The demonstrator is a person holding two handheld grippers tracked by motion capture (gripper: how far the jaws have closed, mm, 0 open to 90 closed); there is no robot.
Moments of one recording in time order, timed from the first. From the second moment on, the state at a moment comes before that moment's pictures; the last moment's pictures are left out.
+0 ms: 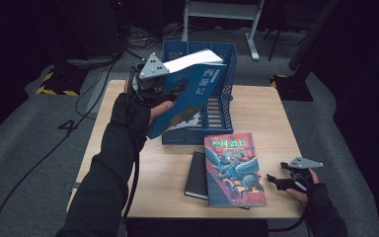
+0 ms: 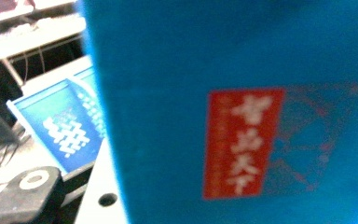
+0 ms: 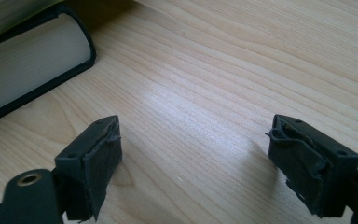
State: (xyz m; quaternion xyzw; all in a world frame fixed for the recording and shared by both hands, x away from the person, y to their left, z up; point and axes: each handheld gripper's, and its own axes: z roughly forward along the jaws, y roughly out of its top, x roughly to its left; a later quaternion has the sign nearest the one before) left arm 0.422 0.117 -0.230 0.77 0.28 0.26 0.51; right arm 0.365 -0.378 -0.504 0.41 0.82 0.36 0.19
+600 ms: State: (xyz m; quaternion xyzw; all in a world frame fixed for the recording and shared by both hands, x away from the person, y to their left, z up) left arm 0.480 0.125 -0.249 0.77 0.36 0.28 0.45; right arm 0.364 -0.378 -0.504 0.40 0.82 0.36 0.19
